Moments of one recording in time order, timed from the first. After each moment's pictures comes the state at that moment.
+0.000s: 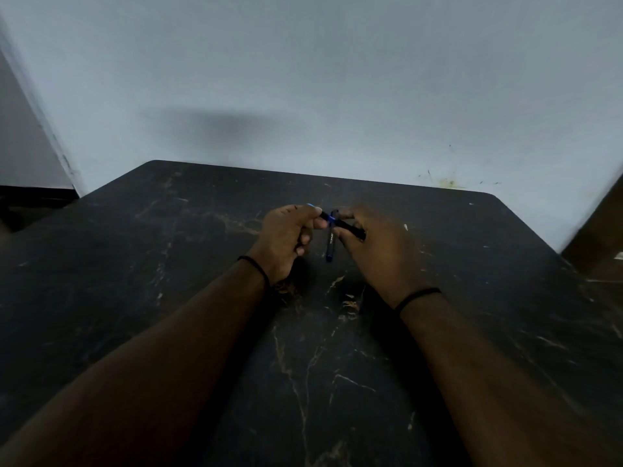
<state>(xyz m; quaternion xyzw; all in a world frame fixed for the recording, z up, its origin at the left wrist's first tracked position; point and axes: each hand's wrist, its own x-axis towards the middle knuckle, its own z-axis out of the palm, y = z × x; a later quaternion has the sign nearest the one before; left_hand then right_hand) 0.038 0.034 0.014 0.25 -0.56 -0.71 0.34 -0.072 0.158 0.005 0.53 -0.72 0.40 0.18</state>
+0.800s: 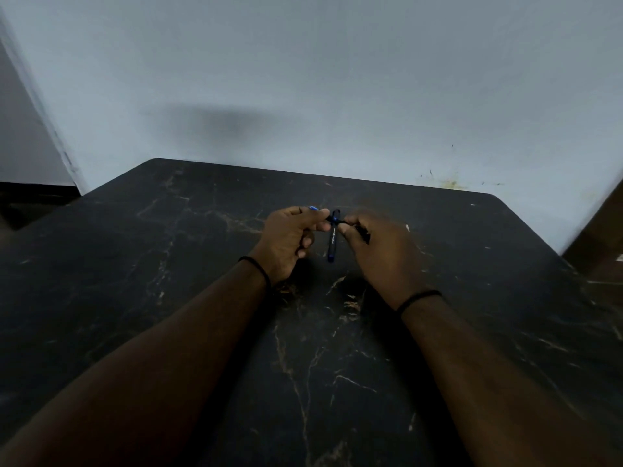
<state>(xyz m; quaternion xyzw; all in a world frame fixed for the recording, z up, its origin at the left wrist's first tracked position) 0.040 0.039 0.015 0.23 -0.57 -0.71 0.34 -0.076 0.156 -0.001 0.52 -0.72 0.42 0.18</state>
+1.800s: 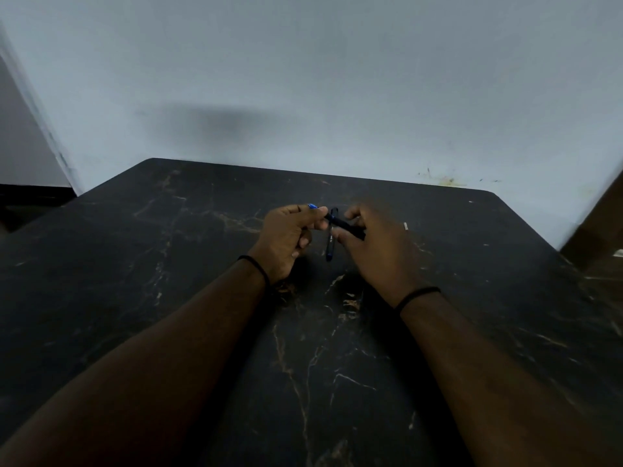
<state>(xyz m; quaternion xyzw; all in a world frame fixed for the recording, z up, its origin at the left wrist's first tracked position) 0.038 0.032 0.011 0.23 -0.57 -0.72 0.33 -0.074 0.154 0.001 0.49 -0.76 0.41 0.14</state>
